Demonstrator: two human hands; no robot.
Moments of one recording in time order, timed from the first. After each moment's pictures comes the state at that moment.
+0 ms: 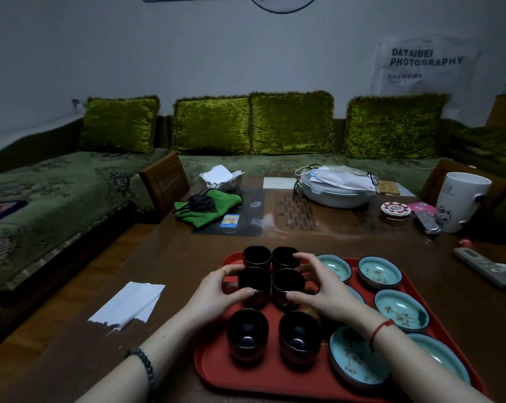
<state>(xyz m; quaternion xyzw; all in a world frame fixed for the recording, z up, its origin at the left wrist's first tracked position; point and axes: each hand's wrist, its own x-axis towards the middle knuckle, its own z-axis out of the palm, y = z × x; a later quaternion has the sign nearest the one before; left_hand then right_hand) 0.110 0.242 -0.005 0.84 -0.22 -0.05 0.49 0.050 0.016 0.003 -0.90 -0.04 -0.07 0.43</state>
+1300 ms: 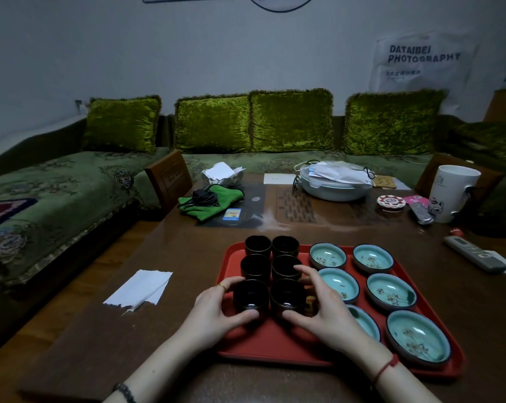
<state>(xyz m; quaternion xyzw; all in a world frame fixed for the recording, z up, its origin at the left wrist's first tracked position) 0.046 0.262 -0.012 0.88 -0.23 0.00 0.41 -0.008 0.044 -0.016 -0.89 -0.05 -0.13 0.43</state>
